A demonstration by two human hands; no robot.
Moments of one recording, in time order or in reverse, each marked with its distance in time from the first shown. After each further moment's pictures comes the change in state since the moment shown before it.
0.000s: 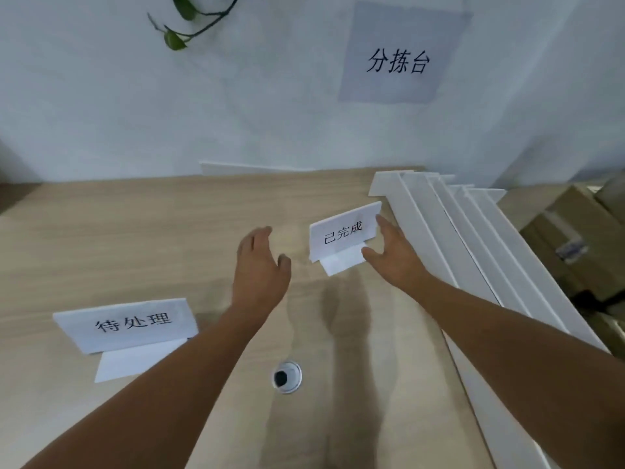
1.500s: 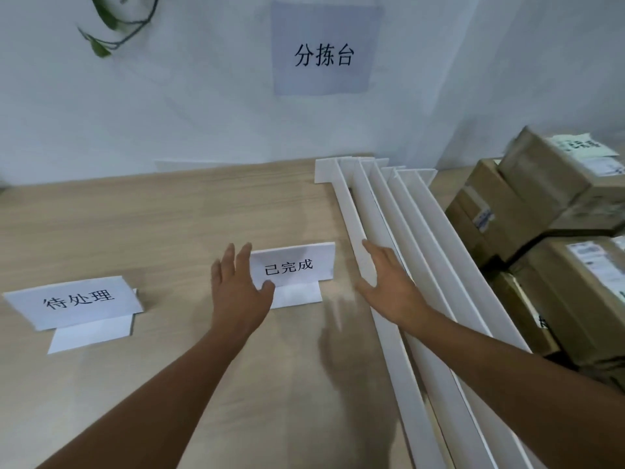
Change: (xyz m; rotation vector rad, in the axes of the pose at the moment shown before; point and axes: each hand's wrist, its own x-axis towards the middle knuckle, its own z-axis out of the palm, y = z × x) left_hand -0.114 0.082 0.064 0.240 -0.100 -0.065; right_hand -0.135 0.108 -0.101 0.013 -0.049 -0.083
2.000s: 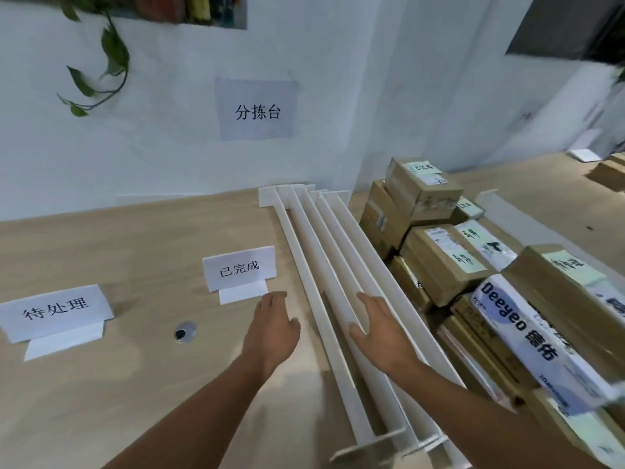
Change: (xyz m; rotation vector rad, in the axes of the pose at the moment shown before) left_hand -0.174 0.115 -0.009 -0.090 -0.311 0.207; right_hand -0.234 -0.003 -0.076 -0.050 0.127 0.146
